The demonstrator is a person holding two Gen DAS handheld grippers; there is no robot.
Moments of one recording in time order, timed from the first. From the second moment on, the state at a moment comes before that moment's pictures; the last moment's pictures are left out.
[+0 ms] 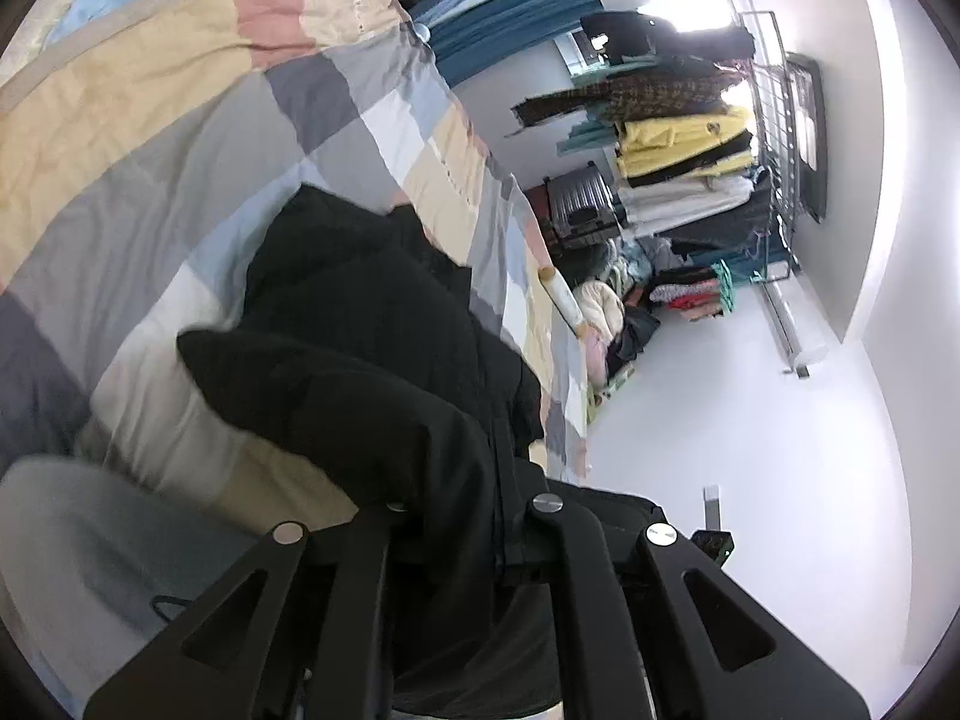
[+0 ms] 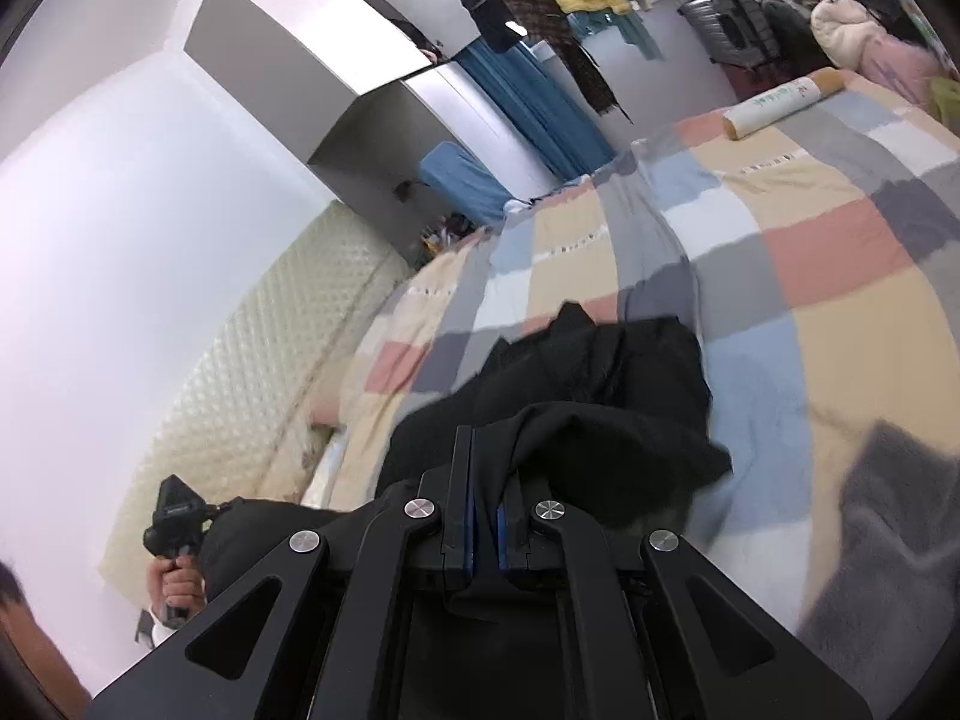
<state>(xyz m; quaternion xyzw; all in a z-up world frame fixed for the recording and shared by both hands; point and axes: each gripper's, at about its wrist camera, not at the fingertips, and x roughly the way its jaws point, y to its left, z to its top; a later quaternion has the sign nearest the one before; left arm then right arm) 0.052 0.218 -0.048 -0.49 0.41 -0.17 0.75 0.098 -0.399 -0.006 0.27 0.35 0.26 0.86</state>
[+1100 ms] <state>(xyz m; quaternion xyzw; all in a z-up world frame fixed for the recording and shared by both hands) 0.290 0.193 -0.161 -0.33 0.55 -0.02 0.77 0.339 -0.390 -0.179 0.35 0.47 0.16 0.79</state>
